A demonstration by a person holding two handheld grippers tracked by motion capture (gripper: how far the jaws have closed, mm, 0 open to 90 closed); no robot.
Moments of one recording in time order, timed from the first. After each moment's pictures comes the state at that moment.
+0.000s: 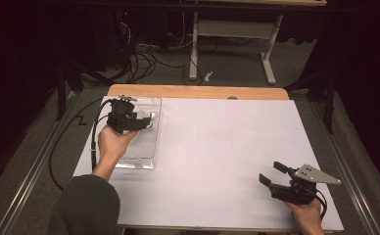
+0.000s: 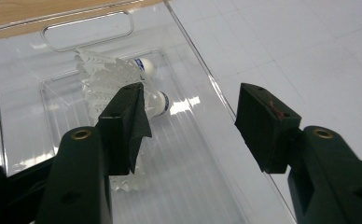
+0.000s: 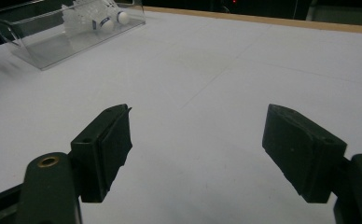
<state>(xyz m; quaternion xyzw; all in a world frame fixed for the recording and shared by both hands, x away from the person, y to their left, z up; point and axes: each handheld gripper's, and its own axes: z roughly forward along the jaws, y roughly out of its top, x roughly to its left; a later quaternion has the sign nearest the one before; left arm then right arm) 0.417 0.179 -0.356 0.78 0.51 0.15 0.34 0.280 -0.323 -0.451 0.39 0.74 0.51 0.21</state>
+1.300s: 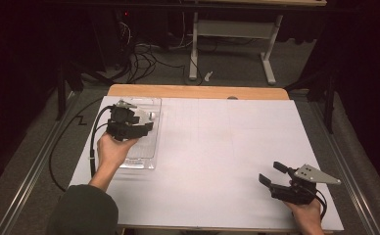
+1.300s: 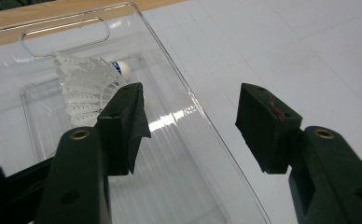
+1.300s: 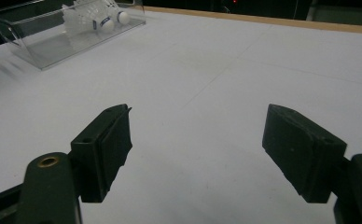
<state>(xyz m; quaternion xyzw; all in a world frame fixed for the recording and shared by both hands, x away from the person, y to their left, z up) 0.391 0.175 -0.354 0.78 0.48 0.15 0.36 0.280 -0.323 -0.451 0.39 0.74 0.51 0.21</state>
